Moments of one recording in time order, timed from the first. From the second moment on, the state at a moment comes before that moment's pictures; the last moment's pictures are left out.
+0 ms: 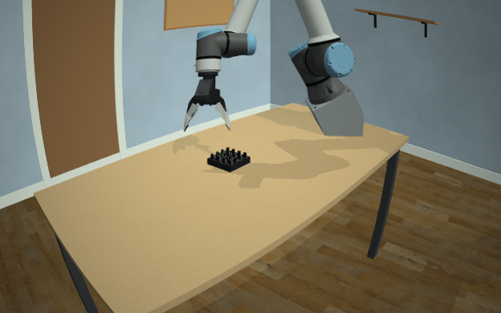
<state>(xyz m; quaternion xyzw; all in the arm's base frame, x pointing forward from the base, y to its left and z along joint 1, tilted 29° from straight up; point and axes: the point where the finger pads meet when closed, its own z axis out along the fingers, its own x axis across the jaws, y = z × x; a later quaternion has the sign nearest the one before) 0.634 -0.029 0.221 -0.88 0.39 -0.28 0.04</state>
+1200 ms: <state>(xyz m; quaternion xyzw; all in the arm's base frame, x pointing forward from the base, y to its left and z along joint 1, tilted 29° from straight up) 0.583 -0.013 0.146 -0.72 0.65 -0.25 0.00</state>
